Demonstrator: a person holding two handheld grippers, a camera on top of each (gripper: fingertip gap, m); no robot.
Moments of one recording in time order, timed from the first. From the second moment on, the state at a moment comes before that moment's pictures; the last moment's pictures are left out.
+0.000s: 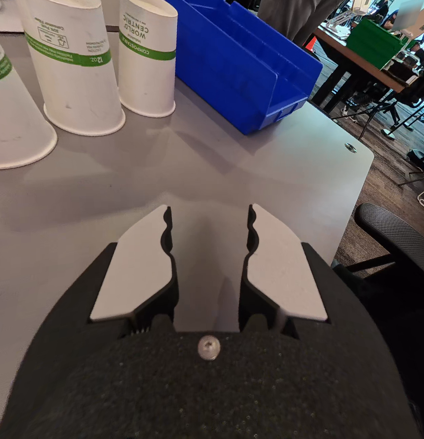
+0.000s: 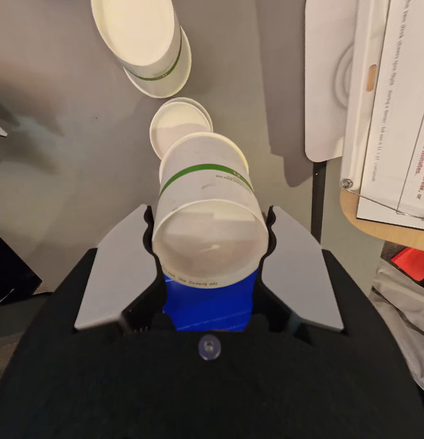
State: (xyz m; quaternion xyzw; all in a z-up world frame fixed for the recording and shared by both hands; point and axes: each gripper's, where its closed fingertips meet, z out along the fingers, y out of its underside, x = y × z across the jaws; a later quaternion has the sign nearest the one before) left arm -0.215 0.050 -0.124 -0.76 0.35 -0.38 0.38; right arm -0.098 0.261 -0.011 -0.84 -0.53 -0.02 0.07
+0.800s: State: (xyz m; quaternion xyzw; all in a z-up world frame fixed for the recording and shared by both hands) left arm -0.207 0.036 -0.131 -0.76 0.38 -0.40 0.35; right arm -0.092 0.246 0.026 -0.83 -0.52 0.03 0.18
